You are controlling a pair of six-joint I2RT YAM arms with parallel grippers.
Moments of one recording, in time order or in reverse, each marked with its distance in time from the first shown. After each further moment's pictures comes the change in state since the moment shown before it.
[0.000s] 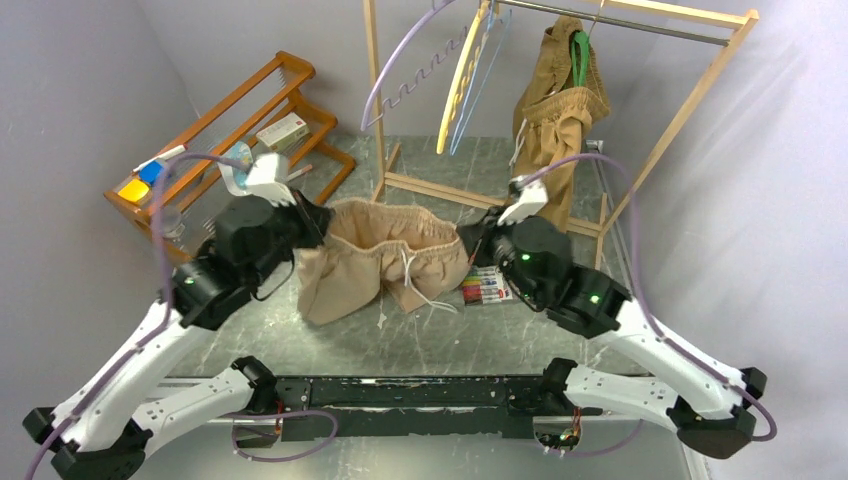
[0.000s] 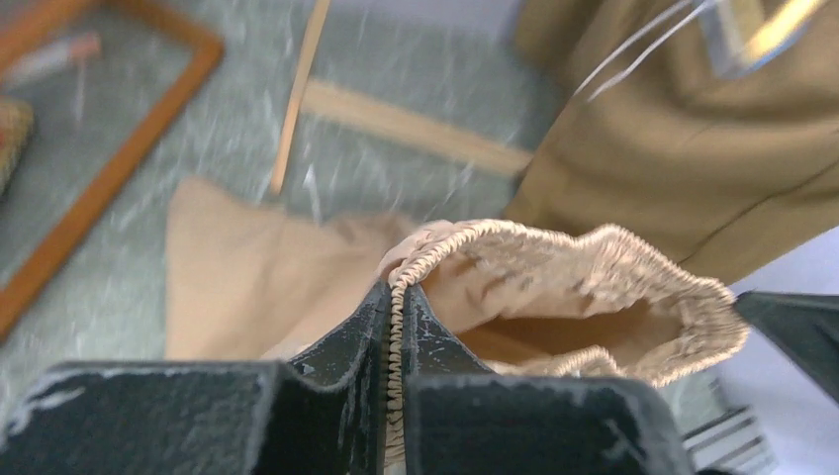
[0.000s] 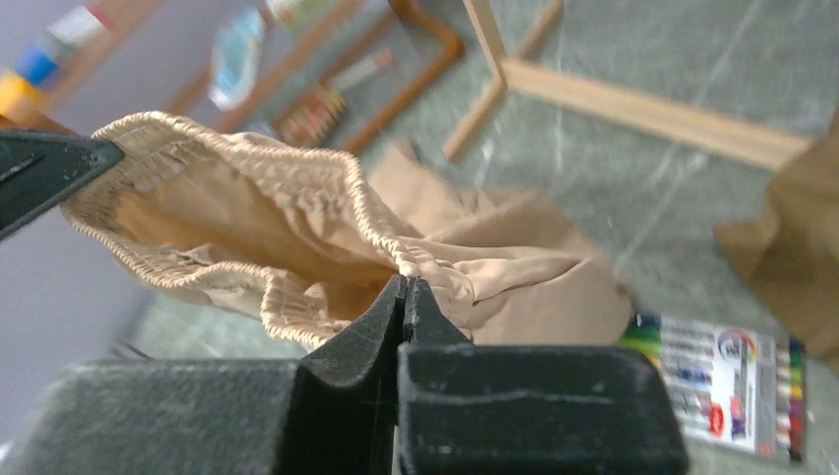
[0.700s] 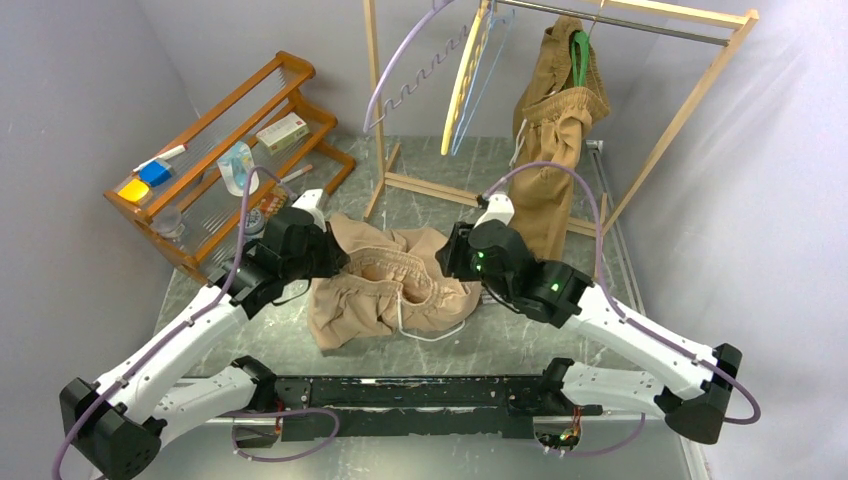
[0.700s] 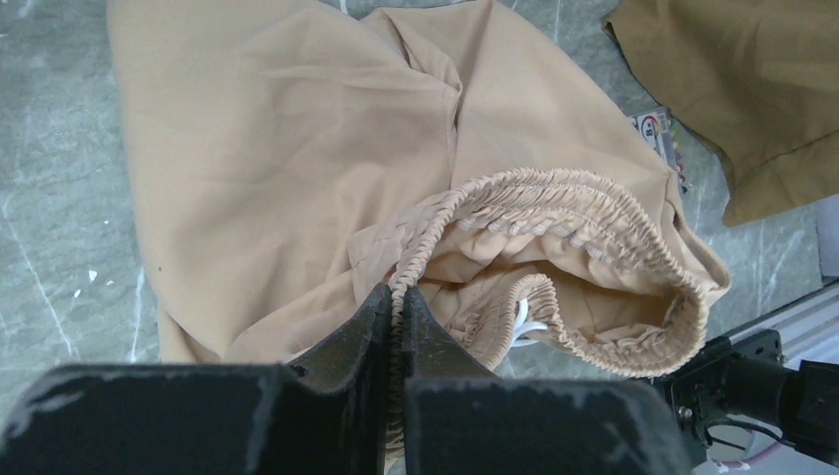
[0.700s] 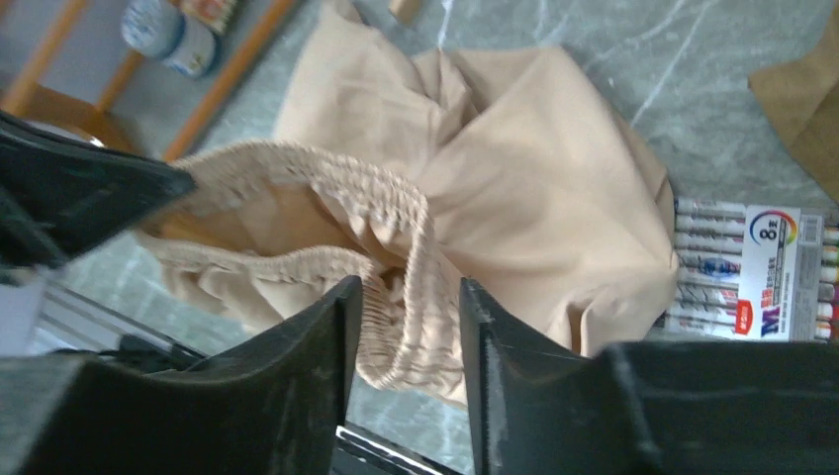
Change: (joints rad) left arm 0.085 0.084 -0.337 -0.026 0.237 -0.031; right arm 0.000 0.145 -0.140 -0.106 -0.077 0.161
